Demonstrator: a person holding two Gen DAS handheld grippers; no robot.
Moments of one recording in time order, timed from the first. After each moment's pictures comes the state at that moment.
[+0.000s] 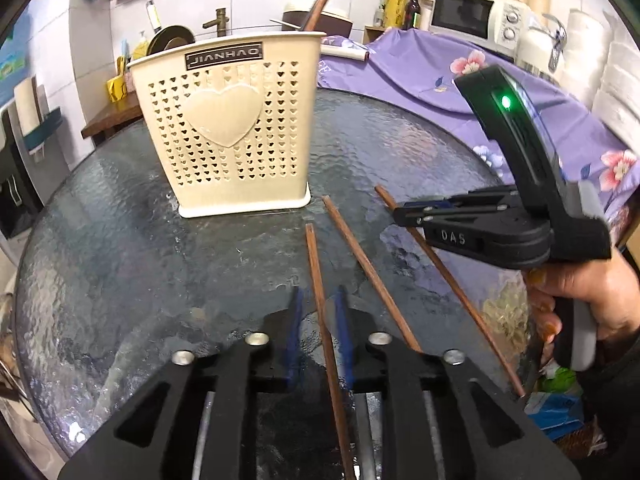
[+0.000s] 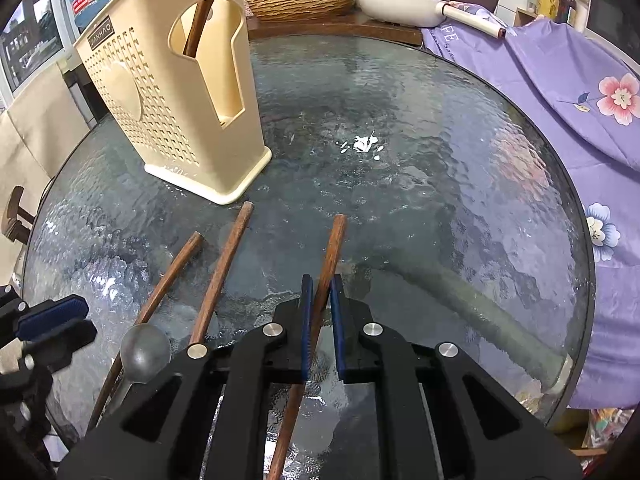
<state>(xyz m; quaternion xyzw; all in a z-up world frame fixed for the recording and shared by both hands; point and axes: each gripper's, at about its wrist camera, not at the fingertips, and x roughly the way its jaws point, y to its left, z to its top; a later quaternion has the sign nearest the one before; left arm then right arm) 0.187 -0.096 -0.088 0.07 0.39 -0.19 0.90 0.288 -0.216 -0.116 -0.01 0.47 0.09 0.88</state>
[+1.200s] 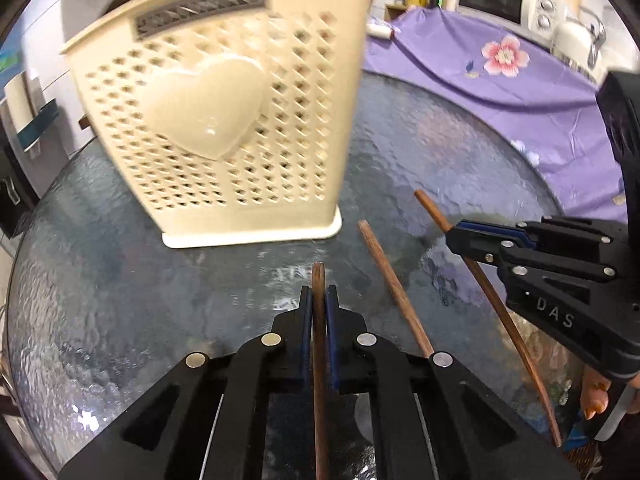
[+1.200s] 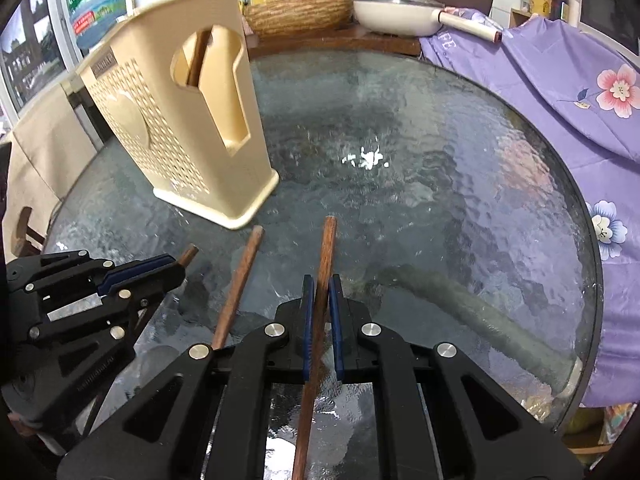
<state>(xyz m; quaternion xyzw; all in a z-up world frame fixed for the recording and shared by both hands) 0.265 -0.098 -0.102 0.06 0.42 -0.16 0.89 0.290 -0.224 -0.101 0.03 0.43 0.10 0.89</state>
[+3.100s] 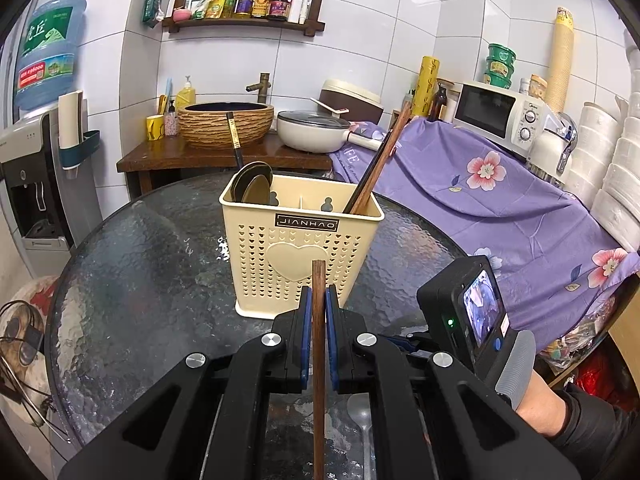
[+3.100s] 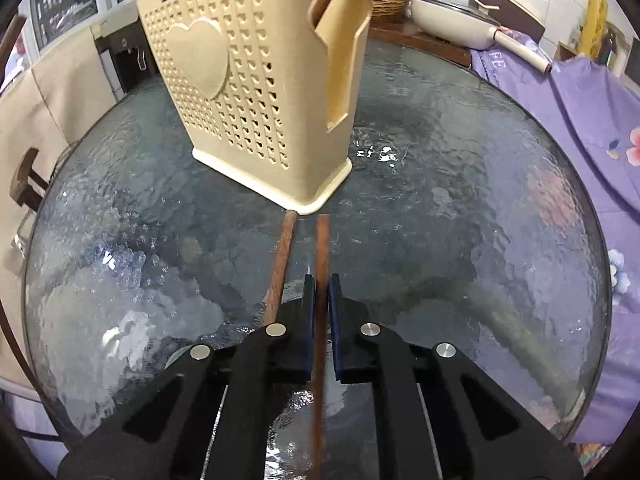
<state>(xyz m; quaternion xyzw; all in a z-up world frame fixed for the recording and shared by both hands) 0.201 -0.044 0.006 -0.03 0.29 -0.17 0.94 0.290 -0.177 -0.112 -0.05 0.46 0.15 0.87</state>
